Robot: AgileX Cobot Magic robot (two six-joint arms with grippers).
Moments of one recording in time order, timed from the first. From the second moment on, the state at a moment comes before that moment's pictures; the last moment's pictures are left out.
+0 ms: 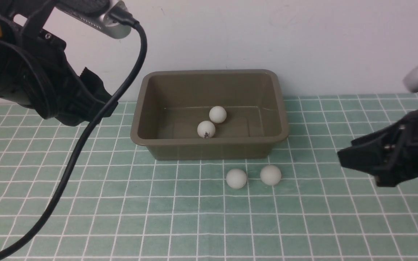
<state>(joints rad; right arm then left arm) 0.05 1.18 -0.83 0.89 0.88 -1.10 -0.32 1.23 -1.30 -0.13 0.99 0.30</state>
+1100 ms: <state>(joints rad) 0.30 1.89 -1.37 0.50 0.86 -0.57 -0.32 1.23 -1.30 -0.12 1.02 0.31</state>
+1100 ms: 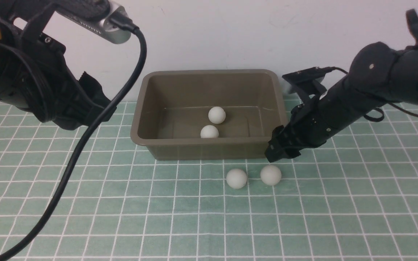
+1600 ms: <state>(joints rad) 0.36 1.96 -1.37 0.39 0.77 -0.42 -0.32 1.23 -1.30 -0.12 1.04 0.31</state>
